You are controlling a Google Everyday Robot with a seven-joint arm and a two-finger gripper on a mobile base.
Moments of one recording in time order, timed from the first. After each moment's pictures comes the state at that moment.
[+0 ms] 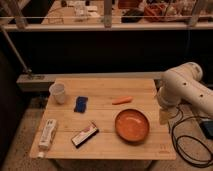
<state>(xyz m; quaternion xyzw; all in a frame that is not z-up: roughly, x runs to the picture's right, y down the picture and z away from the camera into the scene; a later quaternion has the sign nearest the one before) 0.282 0.108 0.685 -0.28 0.02 0.02 0.96</state>
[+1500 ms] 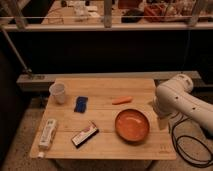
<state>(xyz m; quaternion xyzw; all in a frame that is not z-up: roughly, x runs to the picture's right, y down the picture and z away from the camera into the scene) 0.272 0.141 0.710 -0.26 0.00 -0.11 0.96</state>
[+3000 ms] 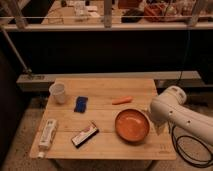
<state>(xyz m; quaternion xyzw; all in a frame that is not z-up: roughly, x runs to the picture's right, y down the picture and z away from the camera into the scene) 0.252 0.174 0.728 -0.23 -0.03 -0.23 0.94</state>
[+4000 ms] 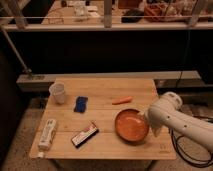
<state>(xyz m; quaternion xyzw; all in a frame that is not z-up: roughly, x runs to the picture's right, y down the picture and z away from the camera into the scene) 0.241 0.196 0.752 -0.23 -0.07 -0.29 0.93</state>
